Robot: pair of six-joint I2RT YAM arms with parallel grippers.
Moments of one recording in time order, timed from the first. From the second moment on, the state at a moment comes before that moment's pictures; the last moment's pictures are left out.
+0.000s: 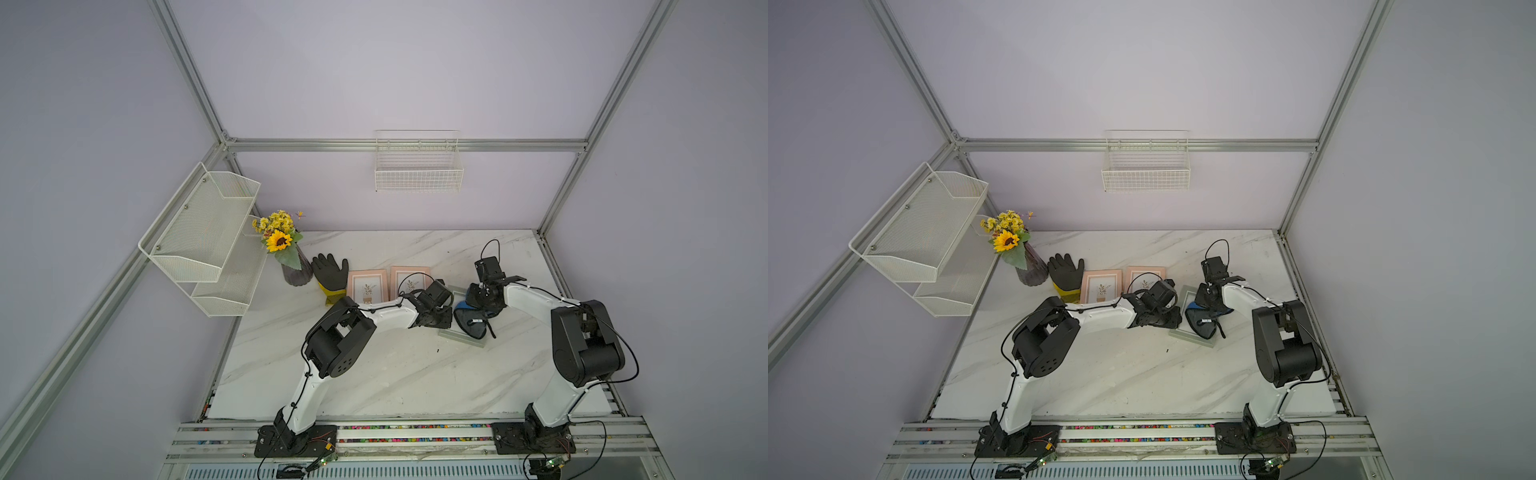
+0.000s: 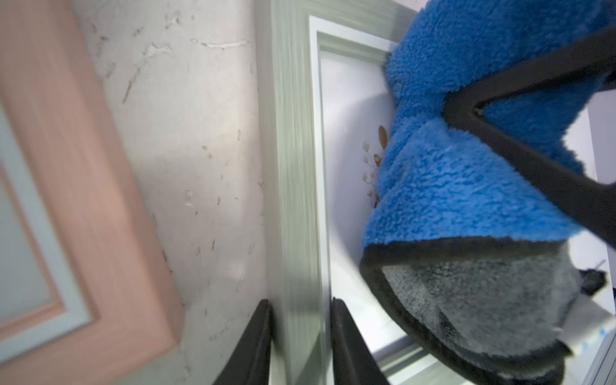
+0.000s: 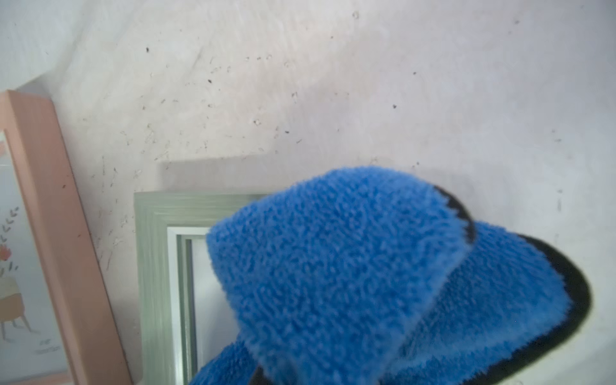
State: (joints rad) left arm -0.86 2.15 1.49 -0.27 0.08 -0.65; right arm 0.24 1.75 1.08 -0.45 0.06 0.57
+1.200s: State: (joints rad) left arm -0.86 2.14 1.48 -0.27 0.10 -0.66; right arm 0.23 1.50 0.85 -0.48 -0.03 0.63
